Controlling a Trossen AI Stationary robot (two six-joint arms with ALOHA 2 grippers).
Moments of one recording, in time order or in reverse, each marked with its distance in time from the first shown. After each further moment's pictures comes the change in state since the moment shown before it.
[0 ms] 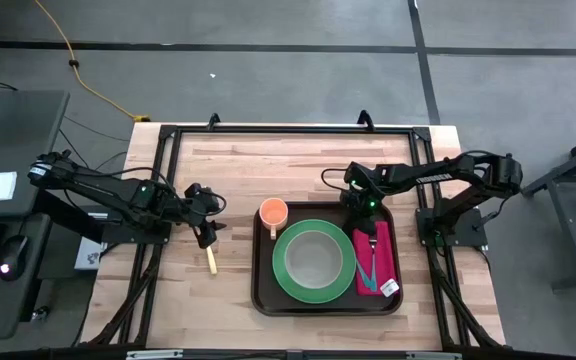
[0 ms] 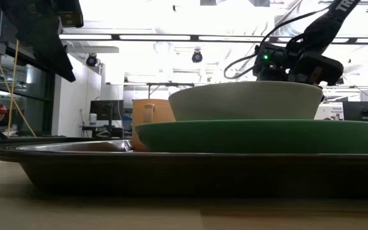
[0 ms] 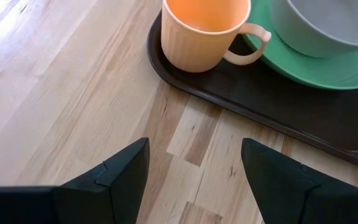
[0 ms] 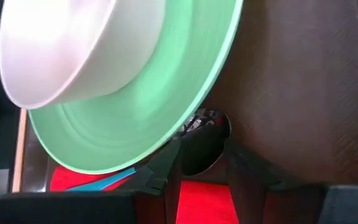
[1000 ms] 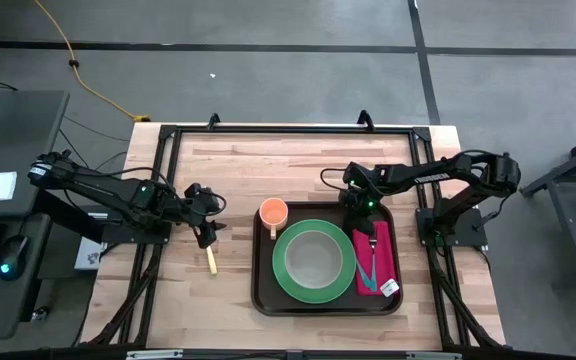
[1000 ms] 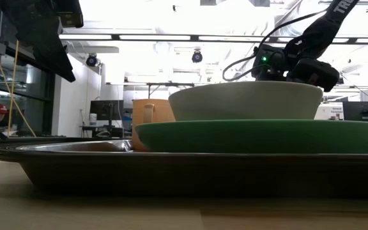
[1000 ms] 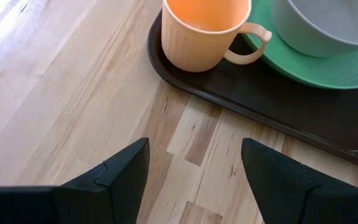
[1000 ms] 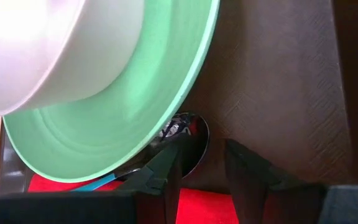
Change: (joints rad) left arm 0.000 0.000 0.000 -0.002 0.000 0.000; right arm 0.000 0.022 0.000 0.030 0.053 -0.001
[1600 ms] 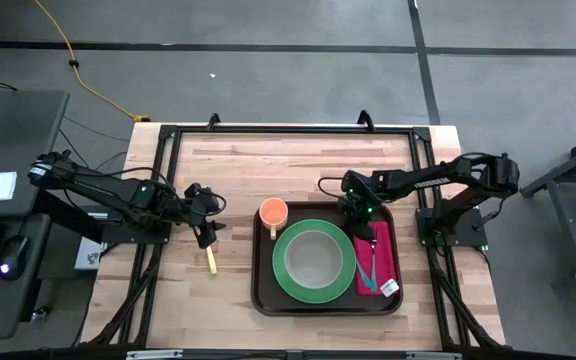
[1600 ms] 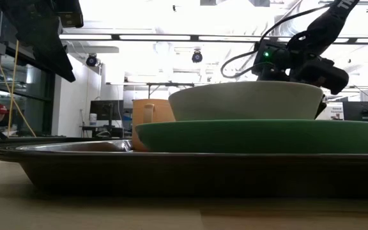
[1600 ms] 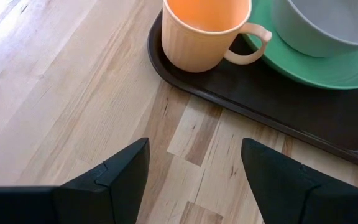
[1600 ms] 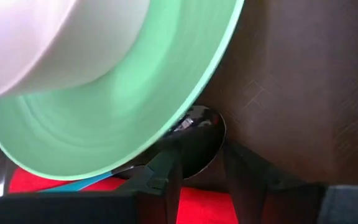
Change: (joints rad) left arm 0.000 0.000 0.000 0.000 -0.002 0.000; right arm 0.074 0.000 0.000 0.000 0.073 0.009
